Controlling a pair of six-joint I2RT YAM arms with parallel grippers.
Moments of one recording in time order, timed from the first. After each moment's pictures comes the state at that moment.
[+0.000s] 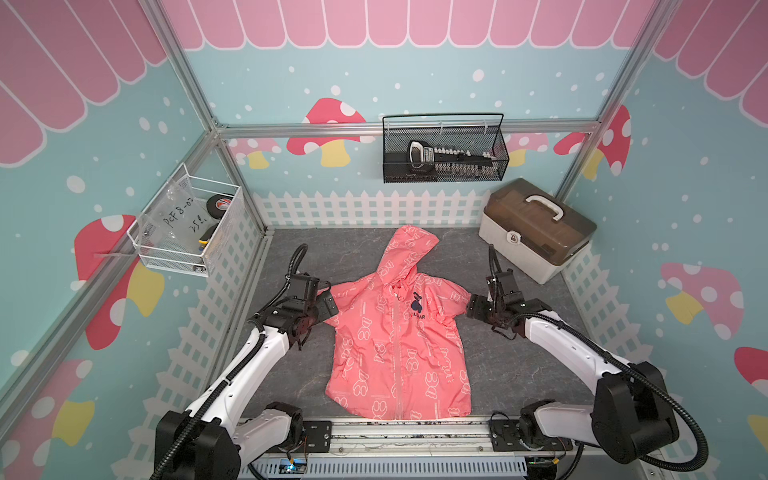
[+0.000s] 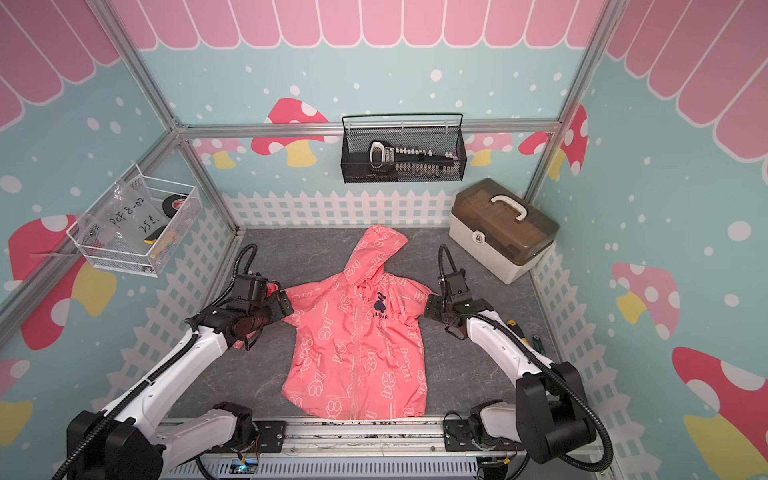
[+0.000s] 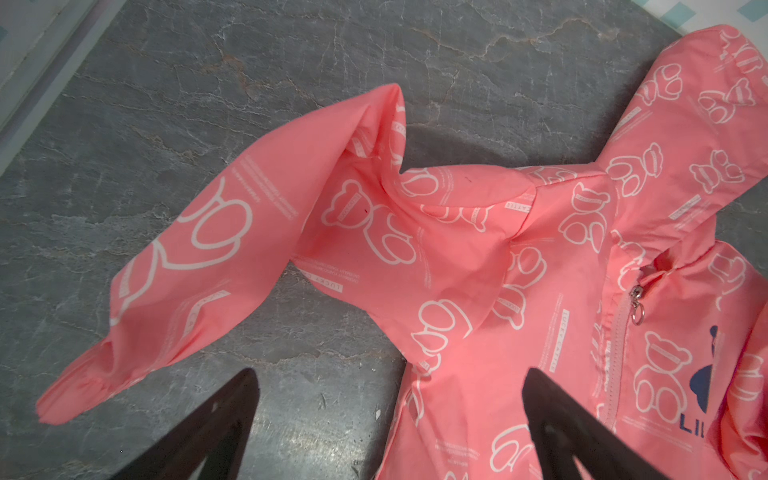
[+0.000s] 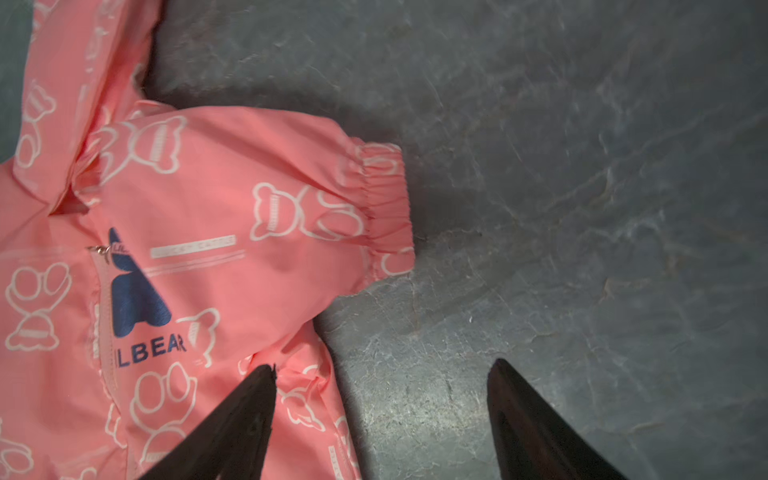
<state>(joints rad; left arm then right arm) -0.22 1.11 0.82 -0.65 -0.17 -0.63 0.29 1.30 0.76 -0.46 0.01 0.61</state>
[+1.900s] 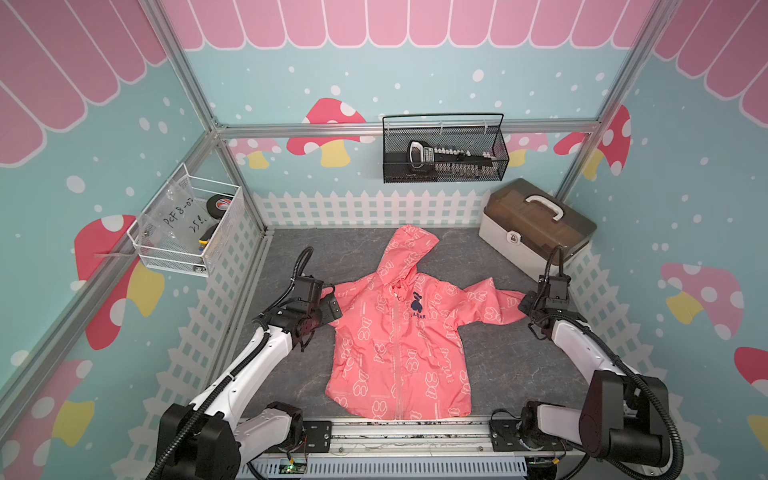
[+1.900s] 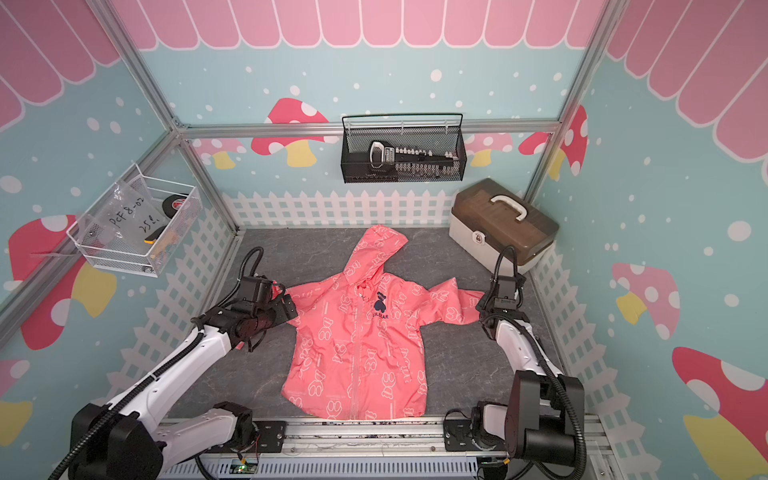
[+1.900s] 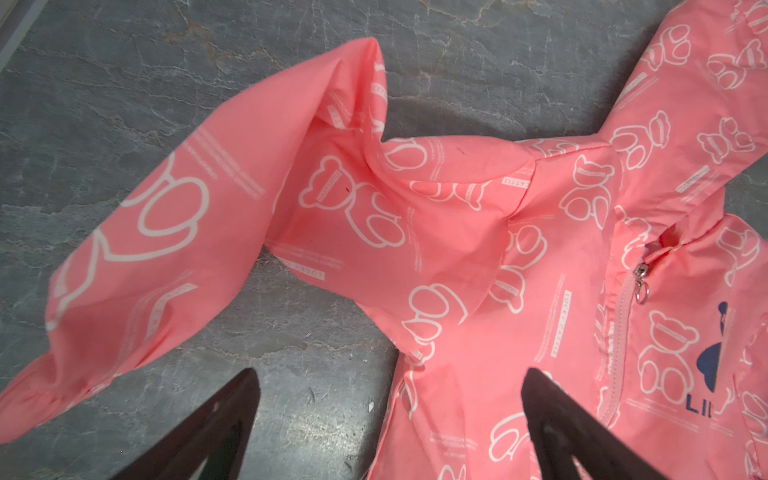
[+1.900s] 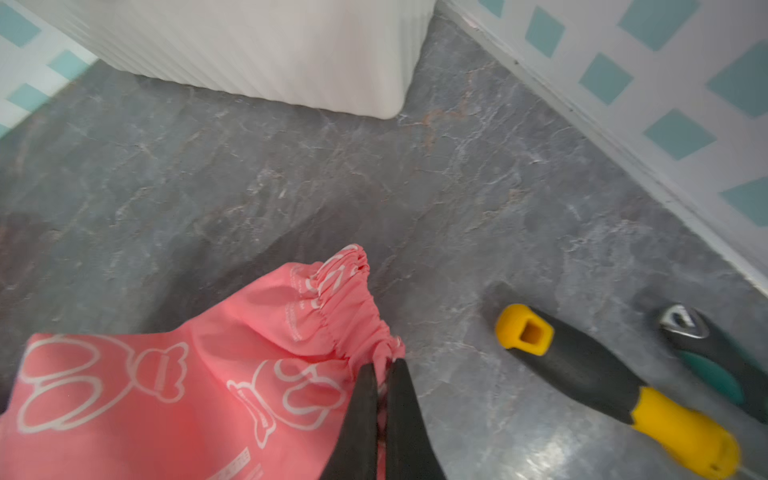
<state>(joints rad) -0.25 1.14 0.79 -0.62 -0.15 -0.63 -0.16 1.26 0.68 -0.27 0.21 0.44</state>
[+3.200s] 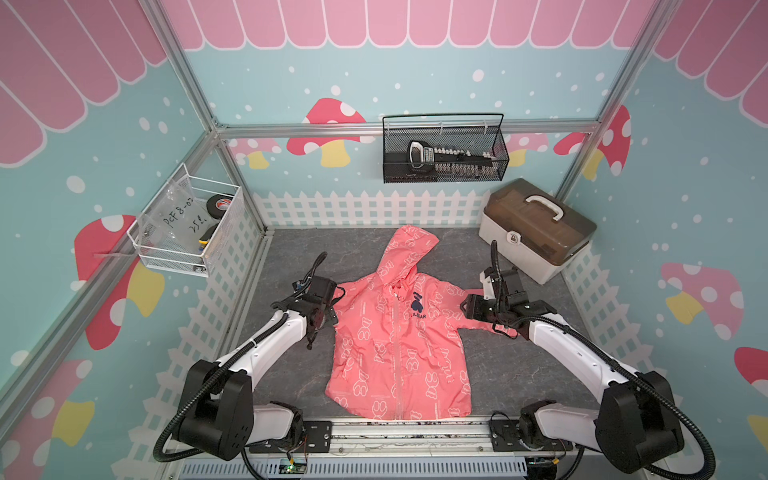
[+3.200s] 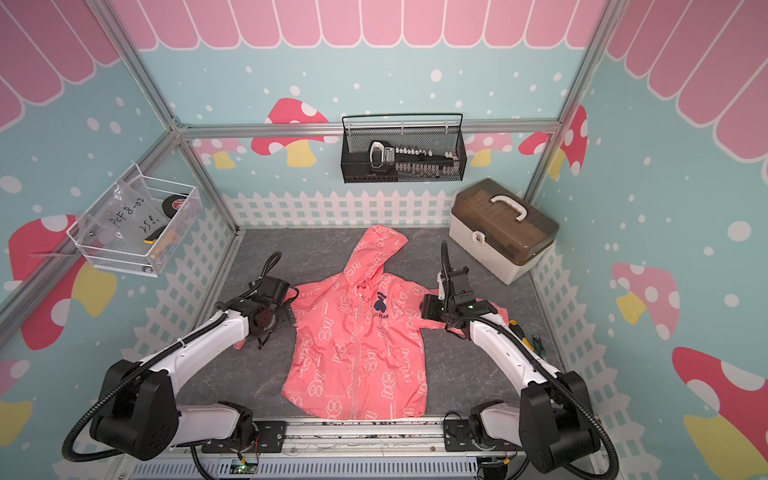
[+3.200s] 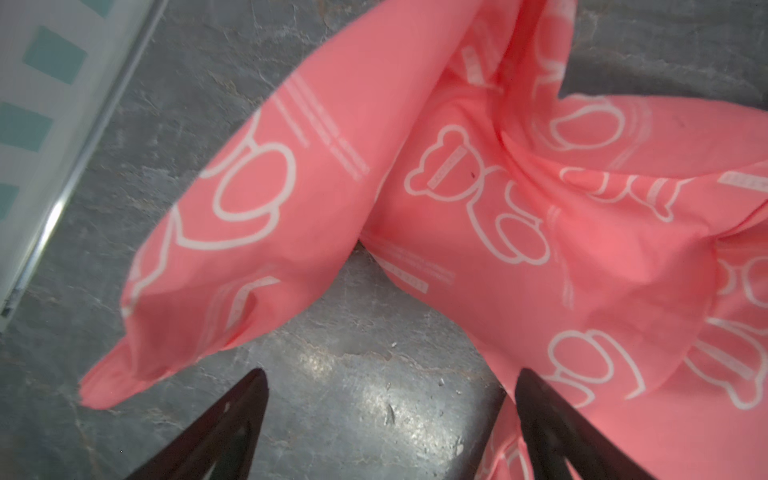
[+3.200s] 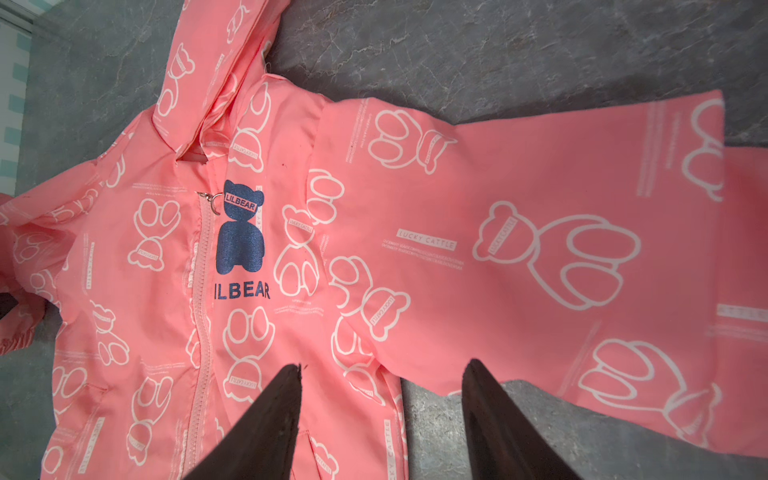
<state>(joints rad) -0.27 1.33 0.80 -0.69 -0.36 -0.73 0.29 1.24 0.80 -0.45 -0.15 0.43</state>
